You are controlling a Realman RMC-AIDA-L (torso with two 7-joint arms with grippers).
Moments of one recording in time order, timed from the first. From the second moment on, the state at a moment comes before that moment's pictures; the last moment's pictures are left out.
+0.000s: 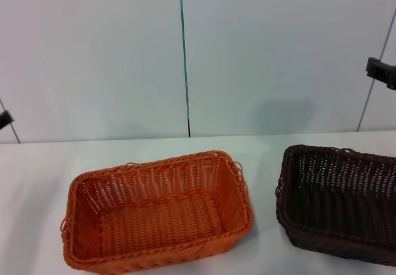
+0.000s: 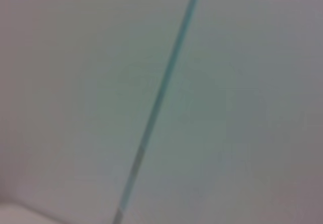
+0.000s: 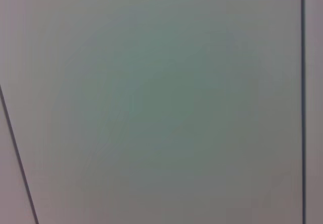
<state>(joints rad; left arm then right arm) -0.44 -2.16 -2.29 -1.07 2.18 -0.46 0.69 0.17 2.00 1.54 1.90 -2.93 0.66 -2.83</state>
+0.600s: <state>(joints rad) -0.28 -2.15 -2.04 -1.16 2.05 -0.21 0.83 0.24 2.02 1.72 2.00 -2.93 1.13 -2.83</state>
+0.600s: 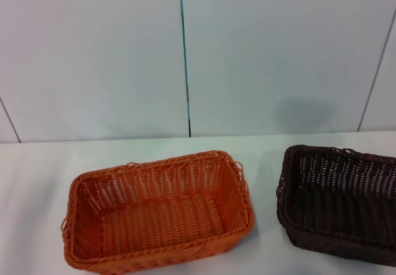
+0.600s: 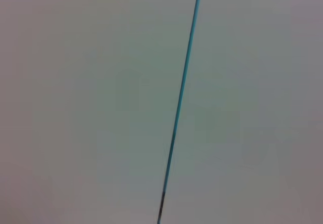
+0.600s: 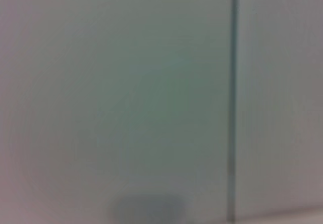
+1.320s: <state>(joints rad) -0.26 -2.15 -2.06 -1.16 2.05 -0.29 0.85 0.27 1.96 1.82 1.62 -2.81 1.22 -2.84</state>
